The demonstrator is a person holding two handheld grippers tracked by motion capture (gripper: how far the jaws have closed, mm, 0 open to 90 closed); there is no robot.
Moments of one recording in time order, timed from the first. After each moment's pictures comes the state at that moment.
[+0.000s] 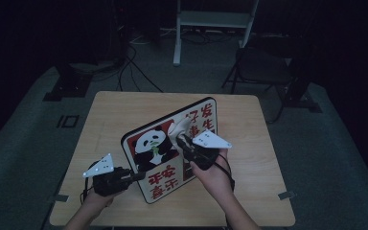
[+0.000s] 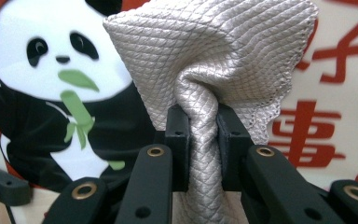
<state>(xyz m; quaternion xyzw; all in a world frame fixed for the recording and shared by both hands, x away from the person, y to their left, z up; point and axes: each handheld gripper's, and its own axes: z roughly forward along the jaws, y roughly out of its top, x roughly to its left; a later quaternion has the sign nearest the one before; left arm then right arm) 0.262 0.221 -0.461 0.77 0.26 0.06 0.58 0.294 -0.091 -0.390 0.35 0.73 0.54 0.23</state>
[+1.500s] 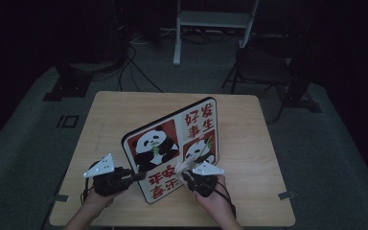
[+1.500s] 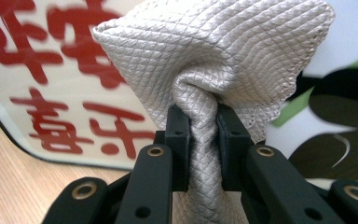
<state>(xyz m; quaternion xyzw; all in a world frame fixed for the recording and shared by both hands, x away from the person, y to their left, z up) 0.261 0.219 -0.460 0.78 0.26 0.06 0.57 0.268 -0.105 -0.505 0.39 0.79 0.43 0.16</state>
